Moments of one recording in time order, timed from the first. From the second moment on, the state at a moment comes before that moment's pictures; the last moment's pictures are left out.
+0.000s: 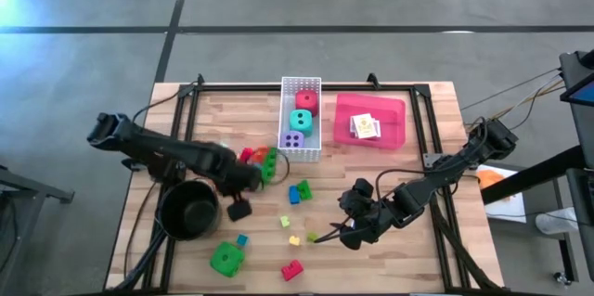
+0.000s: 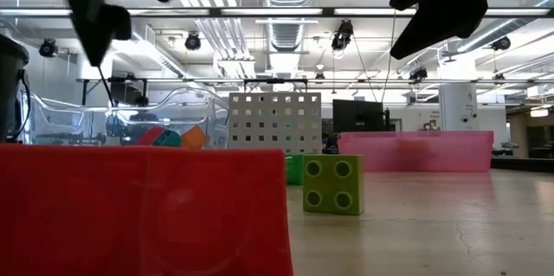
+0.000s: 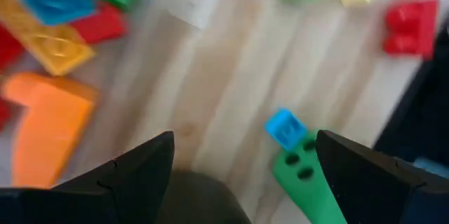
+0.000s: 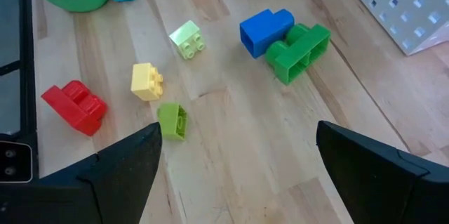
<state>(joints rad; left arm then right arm) -0.25 1.44 1.15 -1.07 0.18 -0.71 0.58 1.56 1.06 -0.47 0.49 0.89</state>
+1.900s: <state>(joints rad) -0.75 1.79 1.47 -1.02 0.01 -0.54 0.58 1.56 1.06 -0.47 0.49 0.78</state>
